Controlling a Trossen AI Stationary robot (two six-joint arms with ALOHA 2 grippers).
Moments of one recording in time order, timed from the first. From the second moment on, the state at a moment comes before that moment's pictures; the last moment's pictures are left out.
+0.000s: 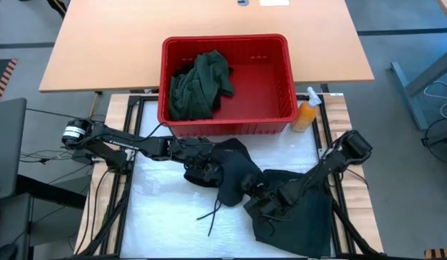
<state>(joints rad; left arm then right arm) -0.05 1.46 0.87 0.09 0.02 -0.76 0.56 1.79 1.12 -0.43 0.74 -0.51</state>
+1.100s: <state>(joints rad) -0.15 1.45 0.87 0.65 0.29 -0.39 0.69 1.48 1.18 -0.45 0.62 0.13</state>
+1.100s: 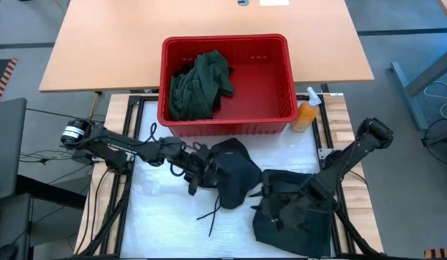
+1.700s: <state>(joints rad) -0.48 1.27 0.87 -0.55 -0.43 -0.32 0.71 1.54 1.18 -0.46 0.63 0.29</state>
